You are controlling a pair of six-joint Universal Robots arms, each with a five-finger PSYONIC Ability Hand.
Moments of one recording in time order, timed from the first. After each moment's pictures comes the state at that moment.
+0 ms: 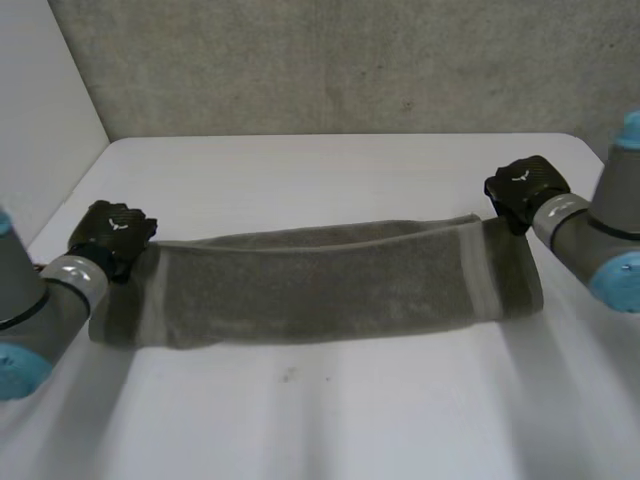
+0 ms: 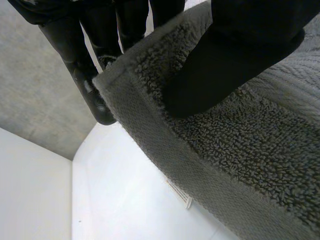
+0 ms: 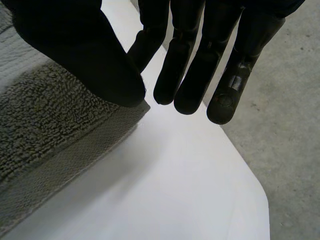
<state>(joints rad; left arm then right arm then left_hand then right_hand) 4.60 -2.01 -1.67 3.44 -1.39 3.83 1.78 -0.86 1.10 0.04 1.42 2.46 1.18 1.22 1.22 1.22 1.03 1.38 1.19 1.19 1.20 0.99</state>
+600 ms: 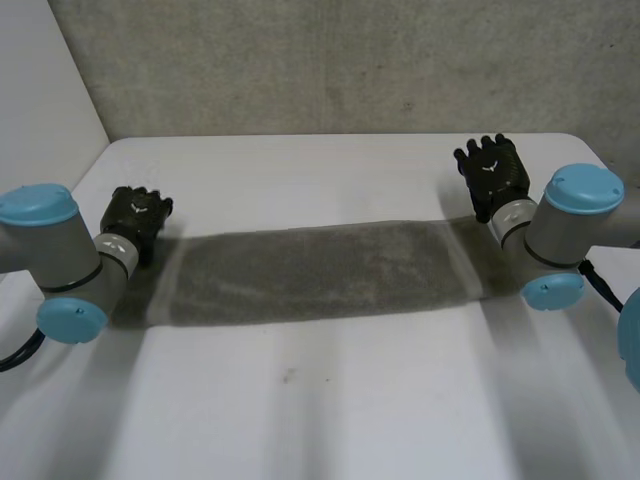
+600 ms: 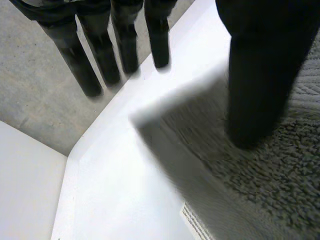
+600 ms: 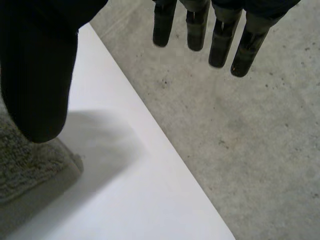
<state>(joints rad) 4.57 -2.38 -1.26 3.43 -1.47 3.76 1.82 -0.58 0.91 -0.36 1.43 2.51 0.35 0.37 0.37 0.36 0.20 0.26 0.24 0.24 0.25 0.09</state>
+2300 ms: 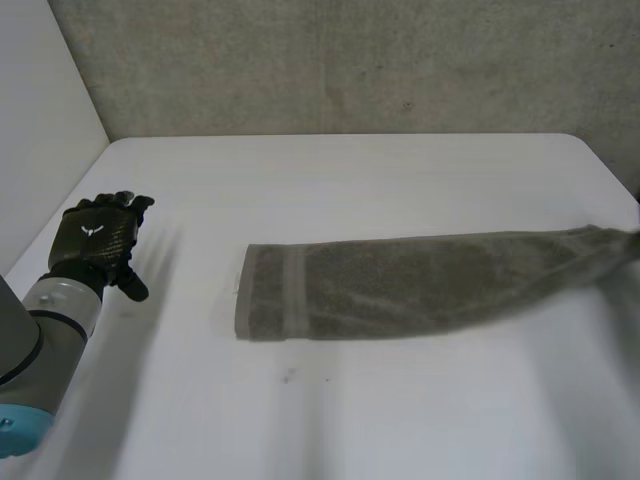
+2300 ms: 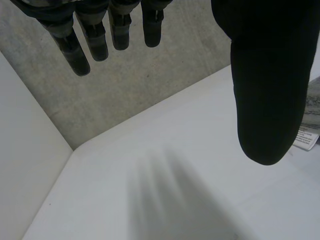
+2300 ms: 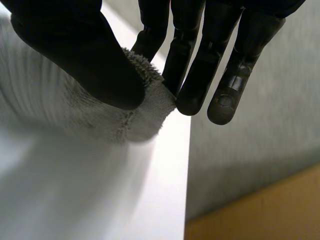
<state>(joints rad) 4.54 -1.76 -1.94 3.58 -1.53 3.36 1.40 -1.08 1.39 -0.07 1.39 2.56 0.18 0.17 0.17 0.17 0.03 1.36 1.17 1.19 1.19 0.98</state>
